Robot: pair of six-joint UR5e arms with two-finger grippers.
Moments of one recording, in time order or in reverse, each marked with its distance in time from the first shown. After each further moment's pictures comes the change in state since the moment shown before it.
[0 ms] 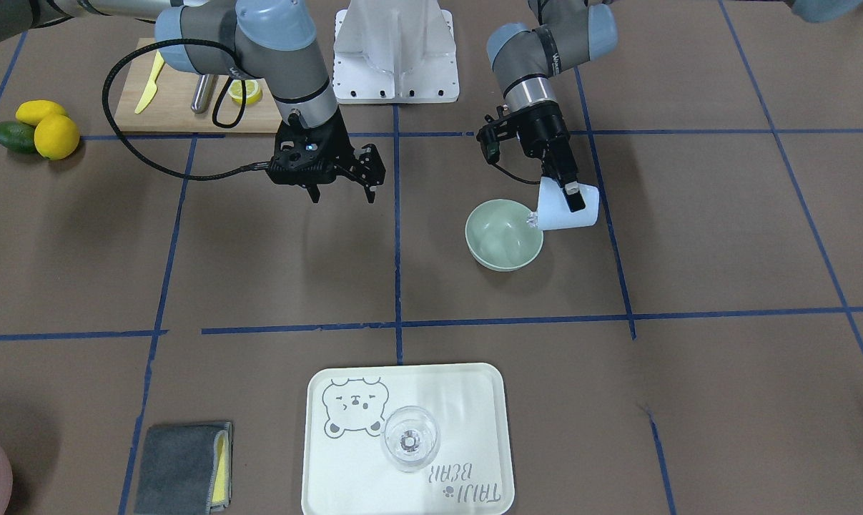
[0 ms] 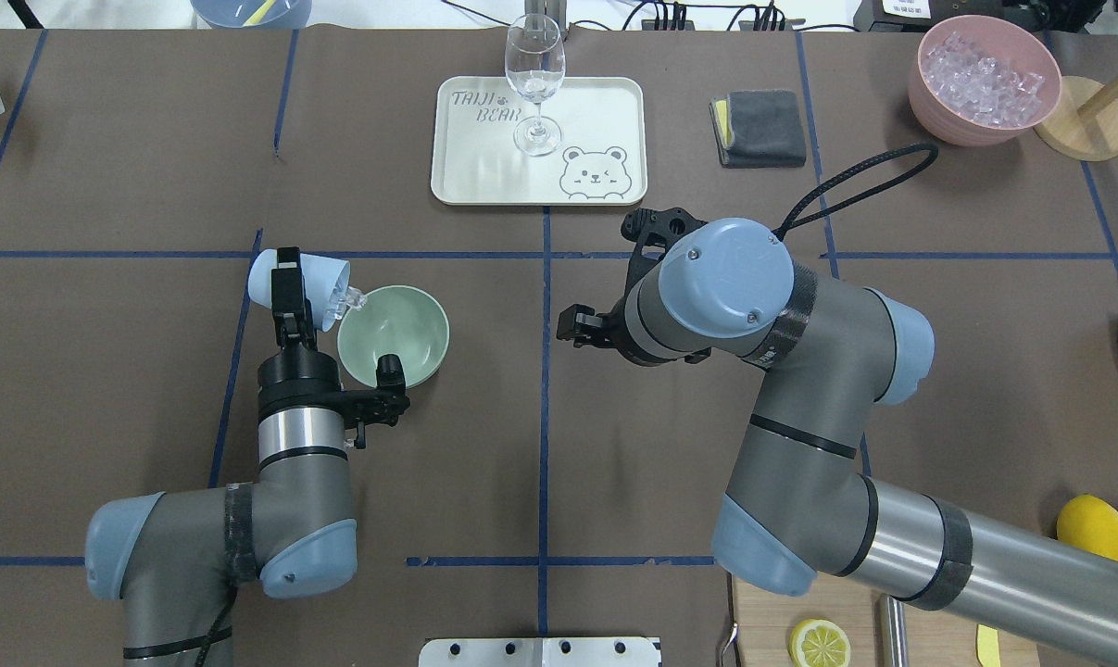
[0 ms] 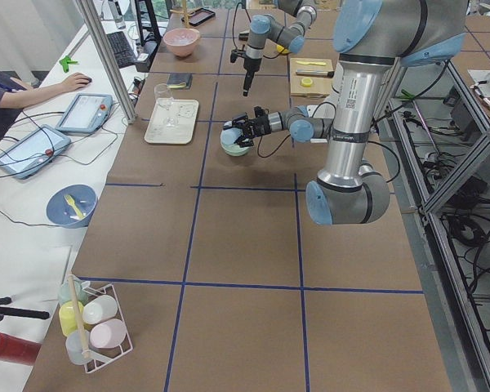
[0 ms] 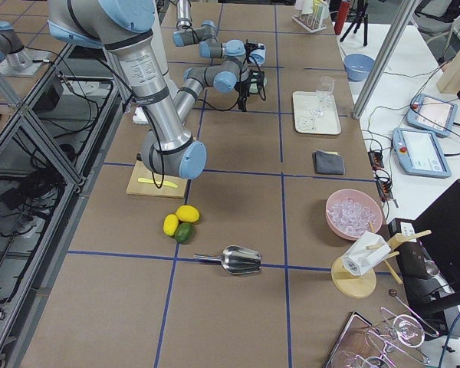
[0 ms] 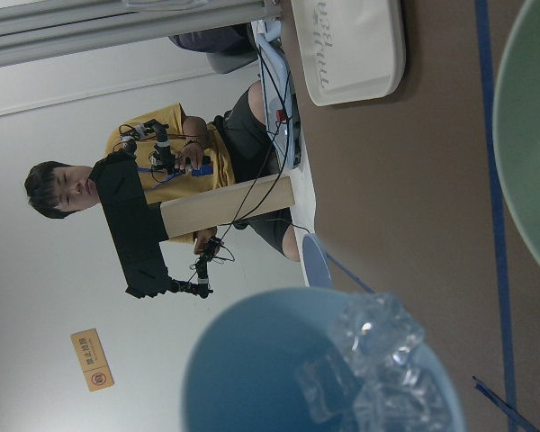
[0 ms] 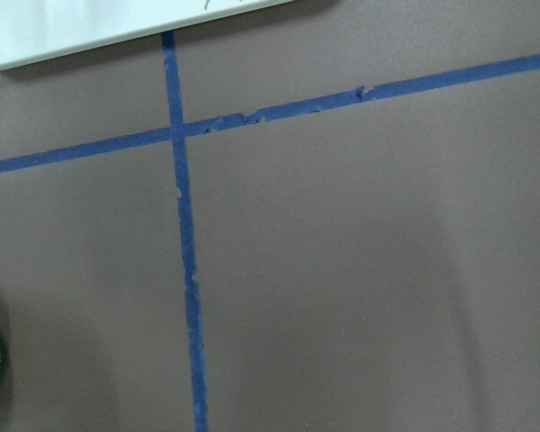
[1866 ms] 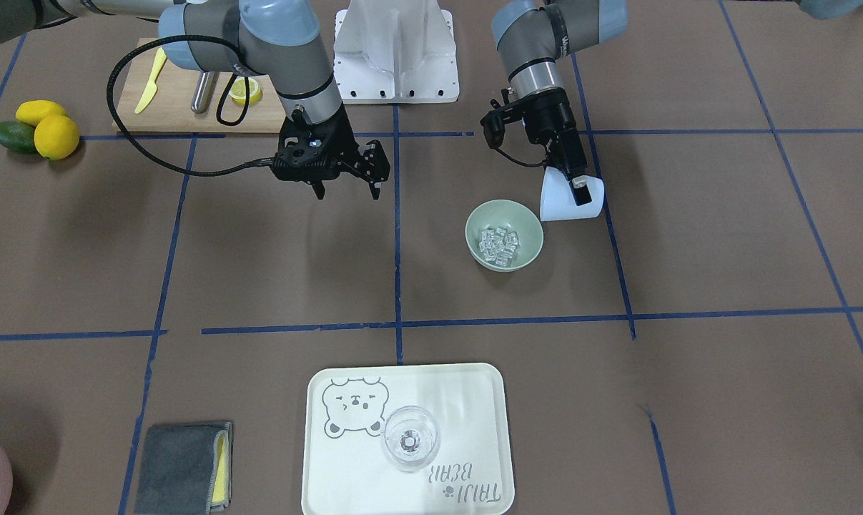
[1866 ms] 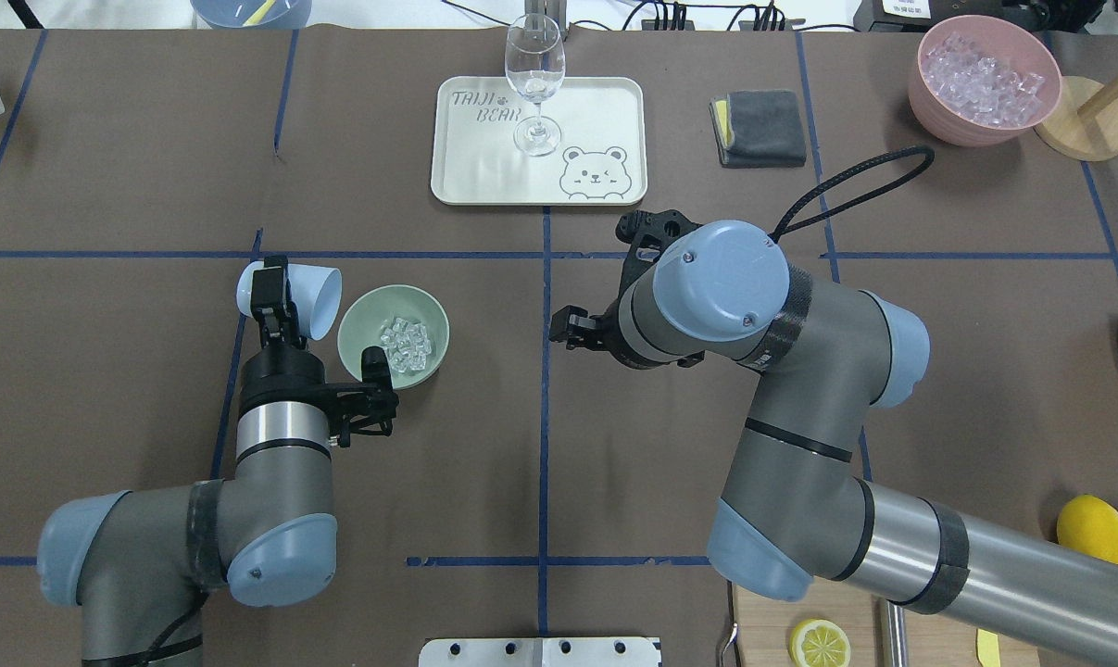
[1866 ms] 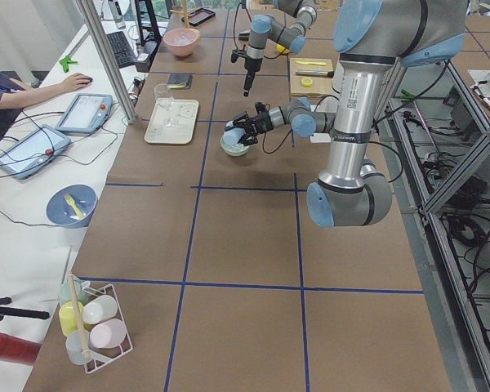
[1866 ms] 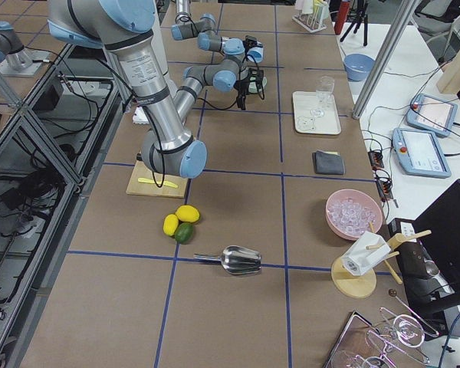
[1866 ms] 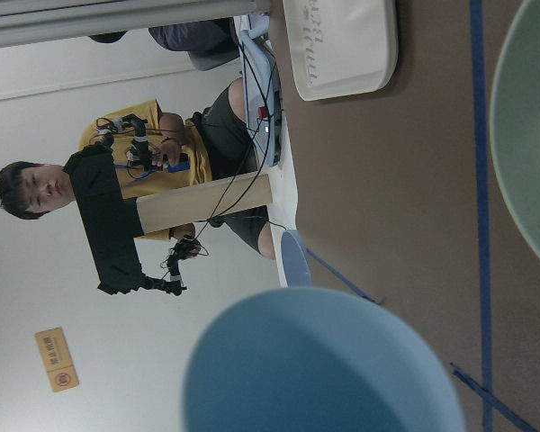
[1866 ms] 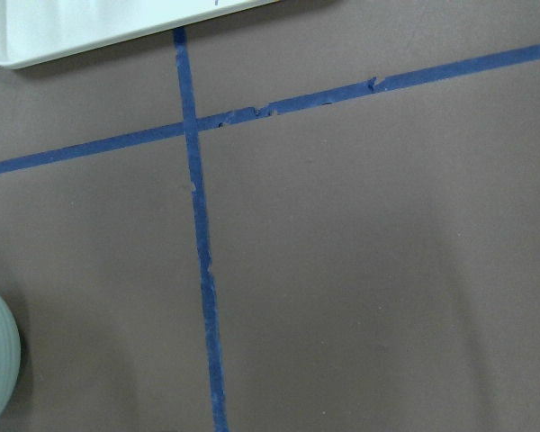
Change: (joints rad) left arm -0.008 0.025 -0.128 0.009 -0.206 -0.019; right arm -0.008 0.009 0.003 0.002 0.000 0.020
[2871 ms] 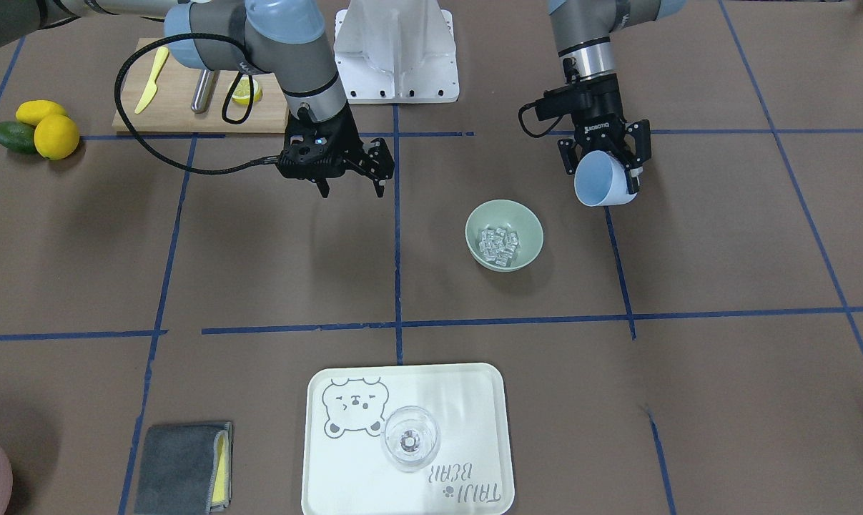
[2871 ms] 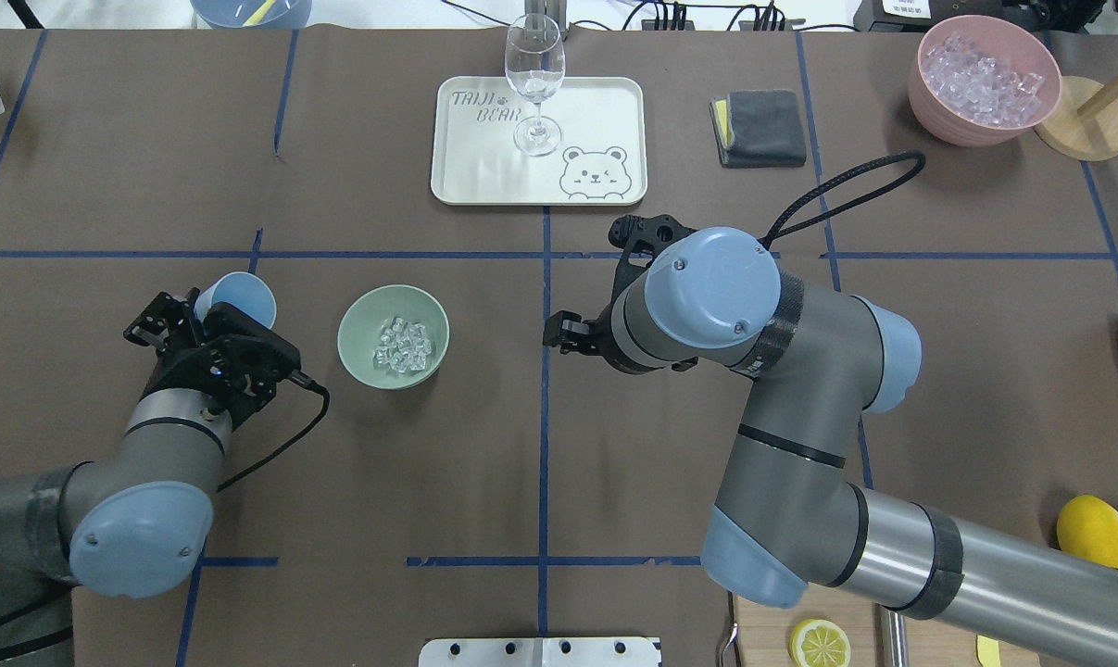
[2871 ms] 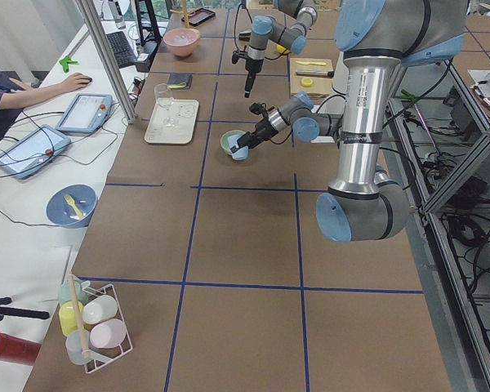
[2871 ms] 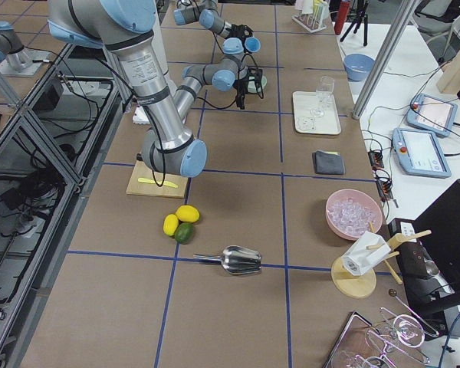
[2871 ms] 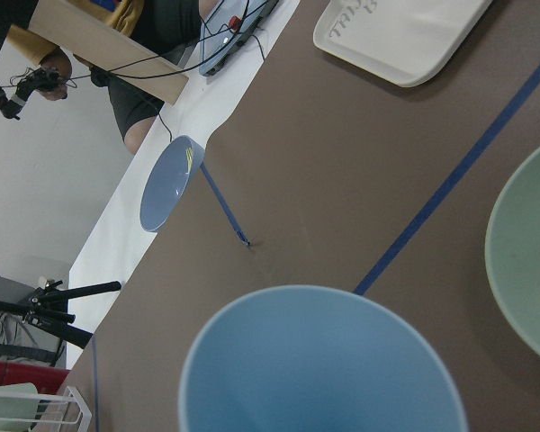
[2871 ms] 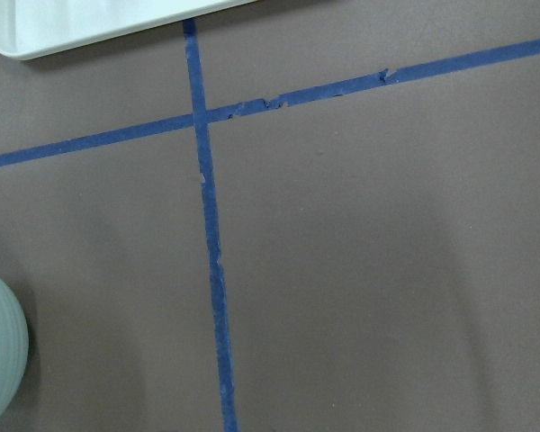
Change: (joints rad) left arm -0.061 0.233 -0.138 -0.260 -0.299 -0.559; right arm -0.012 0.006 -0.003 0.000 -0.008 0.003
